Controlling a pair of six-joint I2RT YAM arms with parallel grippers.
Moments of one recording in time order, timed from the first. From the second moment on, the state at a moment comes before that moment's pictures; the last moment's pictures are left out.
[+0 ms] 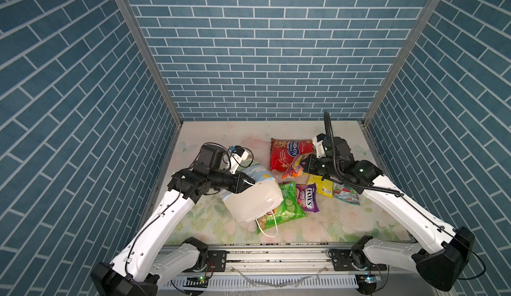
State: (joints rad) left arm -0.42 1.05 1.13 -0.88 0.60 -0.27; right arm 0.66 1.22 1.18 -0.63 -0.15 0.70
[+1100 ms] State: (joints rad) left arm -0.04 0.96 0.95 -0.51 0.44 -0.73; right arm 0.65 1.71 1.45 -0.53 -0.47 0.62
